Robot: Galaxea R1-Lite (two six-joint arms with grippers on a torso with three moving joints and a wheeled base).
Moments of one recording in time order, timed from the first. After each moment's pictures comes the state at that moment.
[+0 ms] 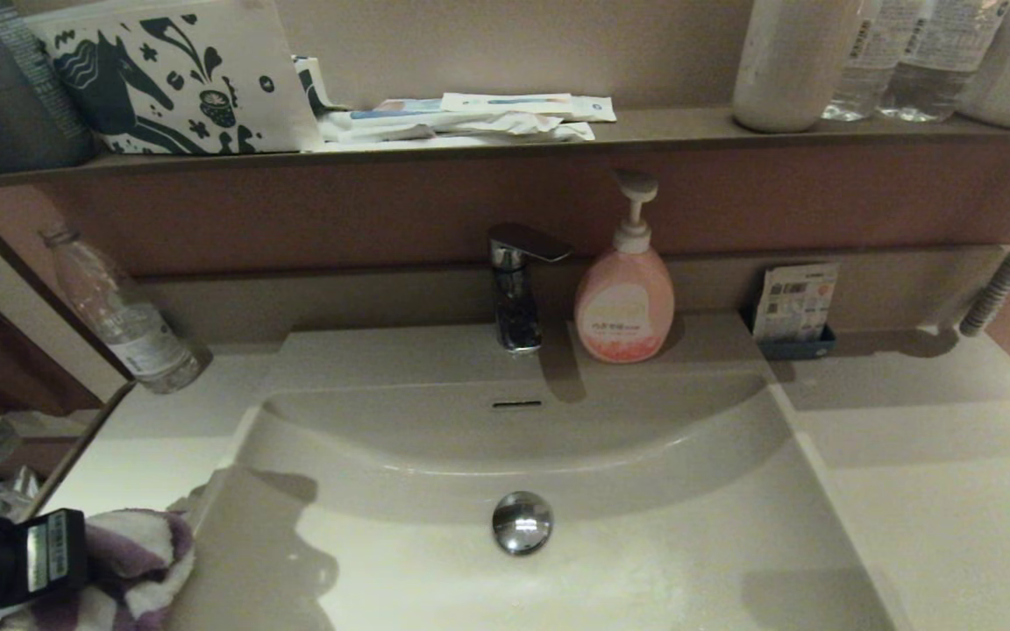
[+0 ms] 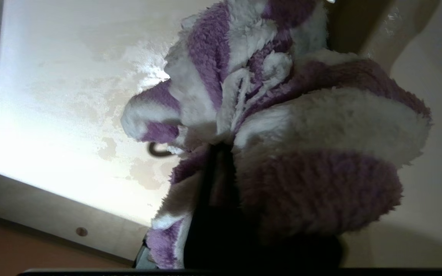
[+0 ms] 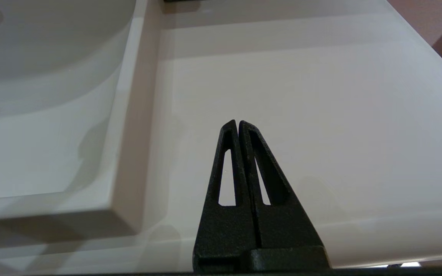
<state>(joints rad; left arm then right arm) 0.22 1.22 -0.74 0.53 0.06 -0.22 0.00 0.00 0.00 -0.01 -0.02 0.03</state>
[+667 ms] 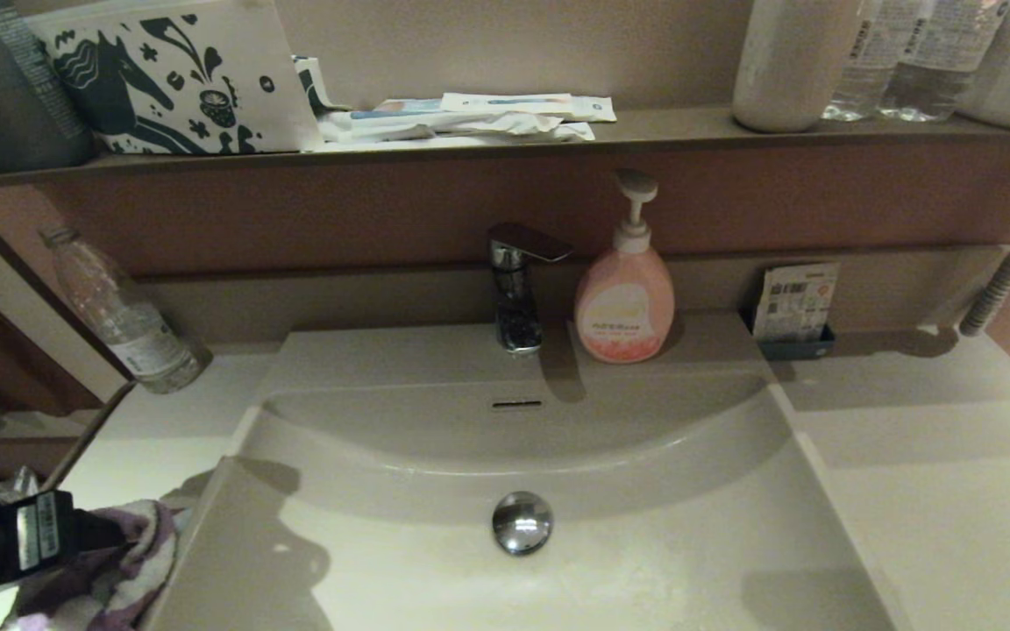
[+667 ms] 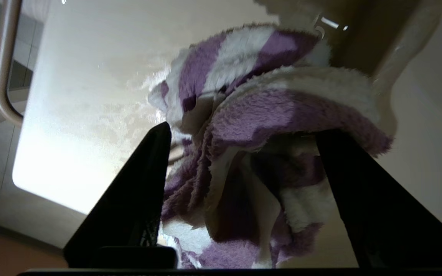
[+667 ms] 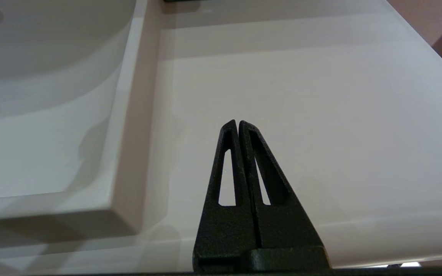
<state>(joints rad) 0.27 1.24 -0.77 0.50 0.07 -0.19 0.00 0.00 0.00 -0.01 -0.02 0.03</state>
